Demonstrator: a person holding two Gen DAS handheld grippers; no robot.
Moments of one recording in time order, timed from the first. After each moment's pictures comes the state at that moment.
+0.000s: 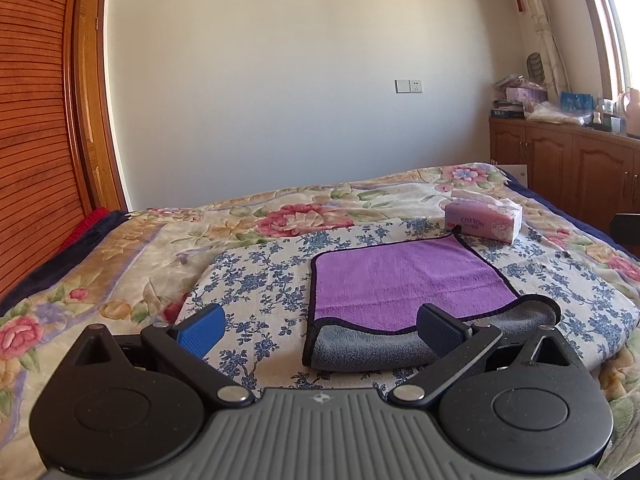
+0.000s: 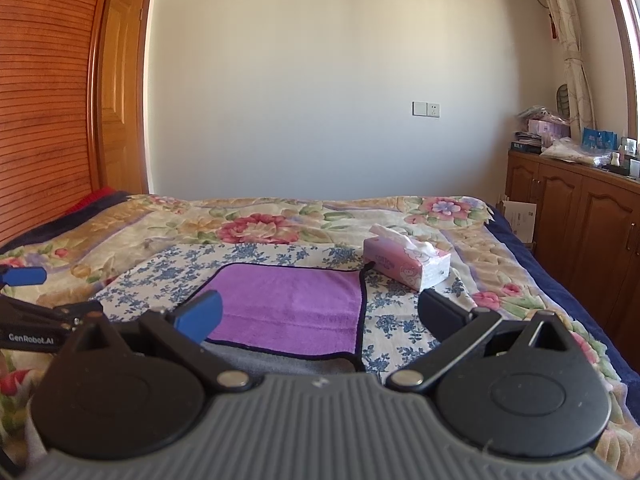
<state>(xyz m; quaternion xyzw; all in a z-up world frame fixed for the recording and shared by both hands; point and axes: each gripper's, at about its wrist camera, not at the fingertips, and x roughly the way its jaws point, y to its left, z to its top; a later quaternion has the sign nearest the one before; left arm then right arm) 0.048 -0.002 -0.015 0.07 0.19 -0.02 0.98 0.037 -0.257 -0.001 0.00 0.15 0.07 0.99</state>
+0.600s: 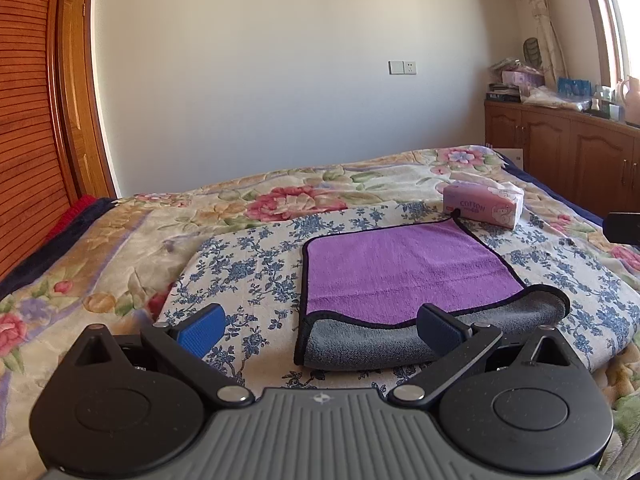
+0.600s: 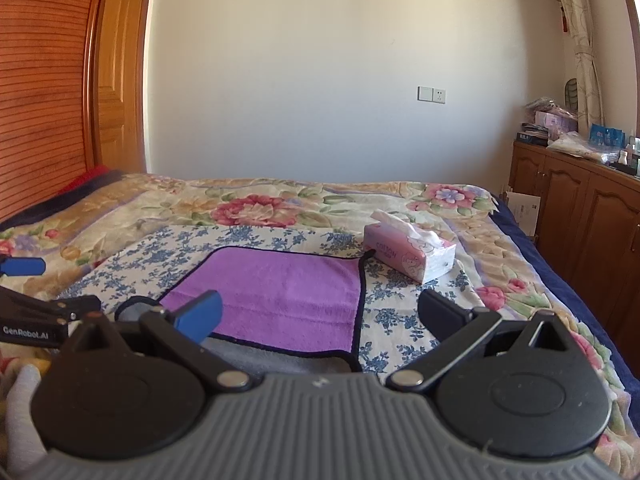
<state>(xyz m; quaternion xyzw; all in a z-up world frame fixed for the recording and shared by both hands) 0.077 -0.003 -0.026 0.07 0.22 -0.03 0.97 0.066 -0.255 -0.010 -0.02 0.18 0.07 0.98</state>
